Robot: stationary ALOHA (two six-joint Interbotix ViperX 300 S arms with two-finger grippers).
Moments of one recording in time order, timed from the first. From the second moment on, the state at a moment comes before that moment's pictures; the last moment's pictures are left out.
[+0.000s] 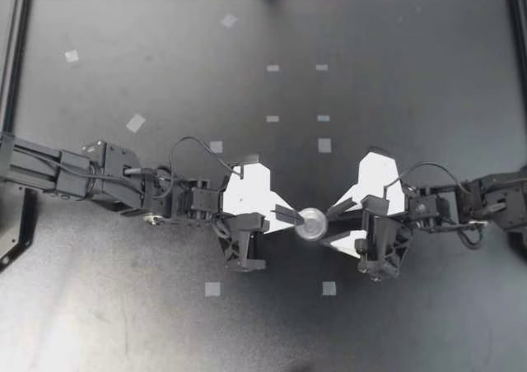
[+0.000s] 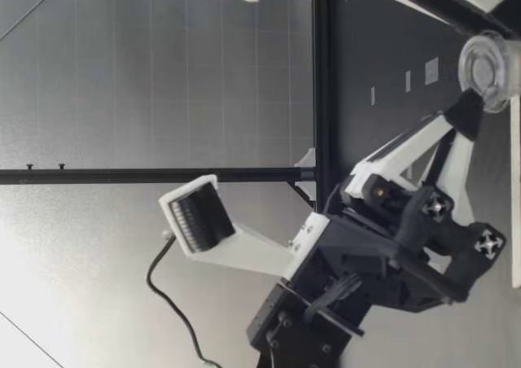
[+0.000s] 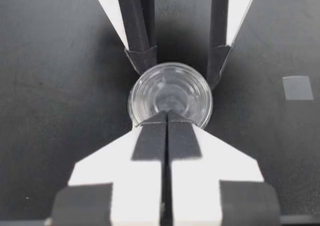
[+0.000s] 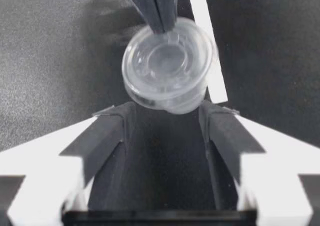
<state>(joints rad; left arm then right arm) -0.04 0.33 0.62 -0.05 -0.38 0.01 0.03 0.15 1.02 0.04 -0.49 0.27</state>
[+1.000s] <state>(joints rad) -0.05 0.34 0.62 -0.05 -0.38 0.00 0.03 0.19 0.93 0.01 -0.40 0.27</state>
